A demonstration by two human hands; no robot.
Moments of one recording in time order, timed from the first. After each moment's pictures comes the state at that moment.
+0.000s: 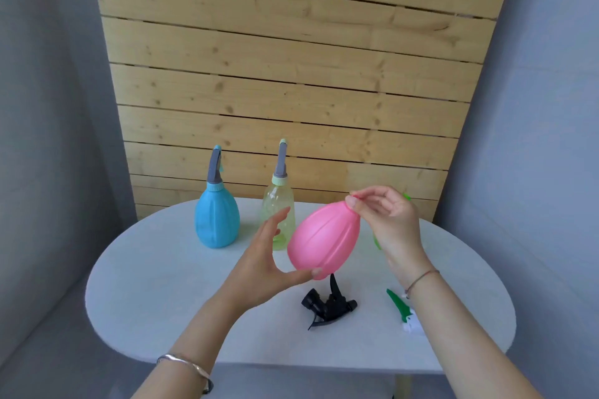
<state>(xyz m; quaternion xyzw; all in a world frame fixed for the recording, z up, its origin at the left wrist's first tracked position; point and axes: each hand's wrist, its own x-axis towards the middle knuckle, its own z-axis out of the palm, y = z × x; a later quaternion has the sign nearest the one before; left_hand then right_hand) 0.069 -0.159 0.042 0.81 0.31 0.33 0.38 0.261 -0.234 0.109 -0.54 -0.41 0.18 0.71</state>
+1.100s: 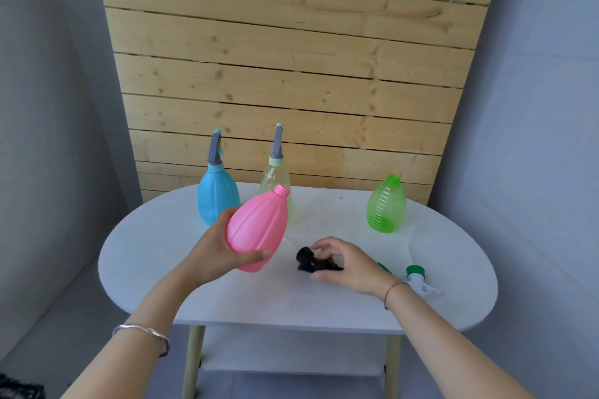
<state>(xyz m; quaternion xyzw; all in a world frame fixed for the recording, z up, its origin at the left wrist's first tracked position) 0.011 -0.147 0.030 0.77 0.38 0.30 0.42 0.263 -0.259 0.016 -0.66 -0.62 0.29 0.29</state>
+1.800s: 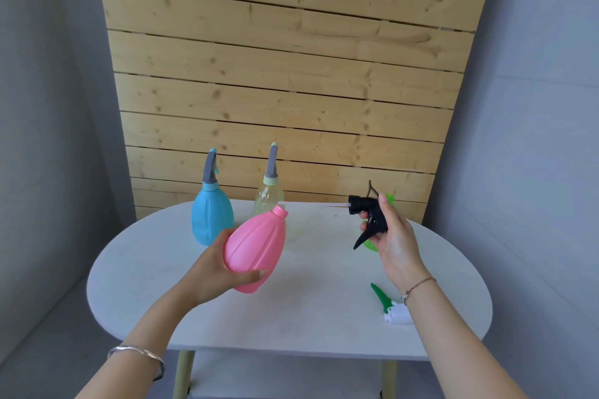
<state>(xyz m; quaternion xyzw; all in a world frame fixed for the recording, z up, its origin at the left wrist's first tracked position) 0.020 -0.142 0.026 0.76 0.38 0.29 0.44 0.286 -0.264 0.093 -0.46 -0.27 0.35 0.77</state>
